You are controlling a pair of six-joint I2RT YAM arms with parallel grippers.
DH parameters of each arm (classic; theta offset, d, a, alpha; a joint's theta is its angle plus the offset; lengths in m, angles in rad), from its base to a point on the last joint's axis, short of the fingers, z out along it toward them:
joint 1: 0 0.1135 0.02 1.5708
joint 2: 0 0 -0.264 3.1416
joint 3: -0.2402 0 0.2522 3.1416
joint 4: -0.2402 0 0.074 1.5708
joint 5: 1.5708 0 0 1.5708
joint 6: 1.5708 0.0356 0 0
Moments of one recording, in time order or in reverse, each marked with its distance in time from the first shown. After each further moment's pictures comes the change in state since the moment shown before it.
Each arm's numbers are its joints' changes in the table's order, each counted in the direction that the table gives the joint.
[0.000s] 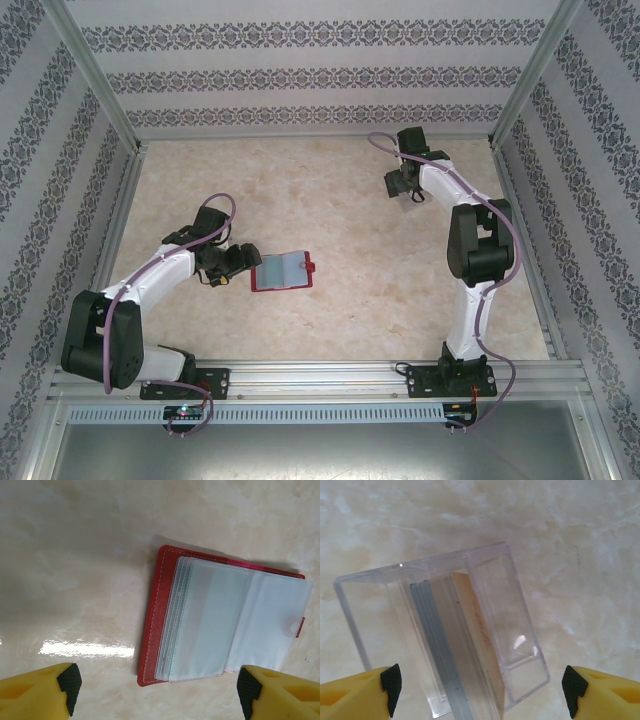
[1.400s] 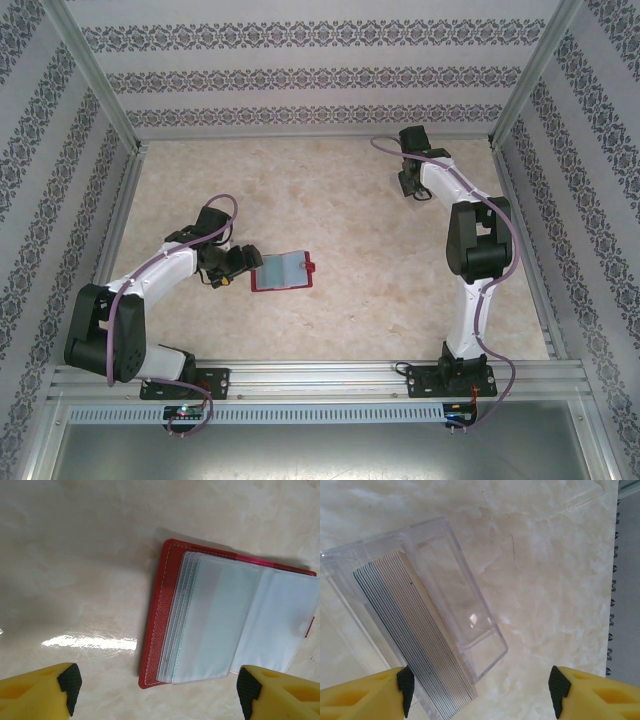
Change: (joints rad) left arm 0.000 -0.034 -0.003 0.000 0.015 0.000; right arm -0.018 -0.034 -0.043 -0.037 0.222 -0.074
